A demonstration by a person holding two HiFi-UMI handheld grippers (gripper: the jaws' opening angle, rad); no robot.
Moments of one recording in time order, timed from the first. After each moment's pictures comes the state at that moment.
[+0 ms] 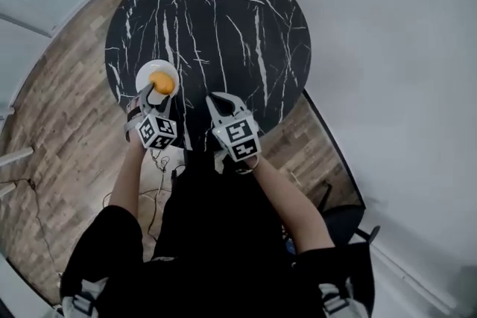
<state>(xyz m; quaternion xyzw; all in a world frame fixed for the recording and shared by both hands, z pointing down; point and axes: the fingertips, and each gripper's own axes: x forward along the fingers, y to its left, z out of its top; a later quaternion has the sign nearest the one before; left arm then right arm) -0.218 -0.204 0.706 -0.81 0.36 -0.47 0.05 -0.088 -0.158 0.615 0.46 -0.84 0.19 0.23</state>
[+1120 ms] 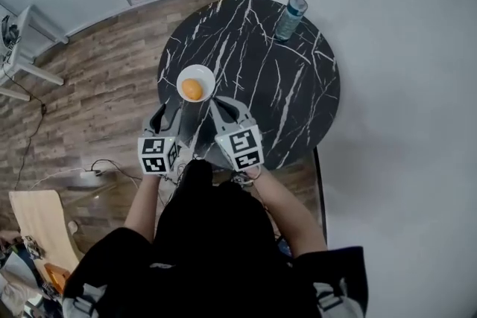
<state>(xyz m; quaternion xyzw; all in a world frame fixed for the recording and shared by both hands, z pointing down) -0.247 -0.107 0.545 -0.70 0.67 -0.15 -0.19 -0.139 -0.154 0.503 0.28 -0.95 0.07 0.15</state>
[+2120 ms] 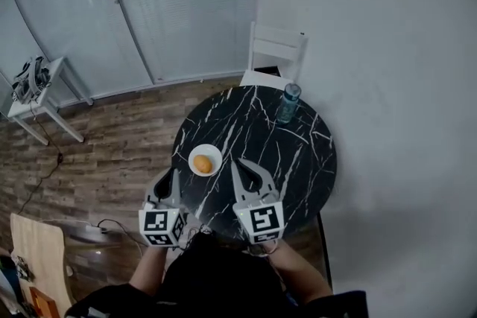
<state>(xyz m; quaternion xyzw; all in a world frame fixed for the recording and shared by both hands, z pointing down) -0.215 -0.079 0.374 -0.67 0.74 -0.05 -0.07 -0.072 -0.147 0.343 0.32 -0.95 -0.03 0.03</state>
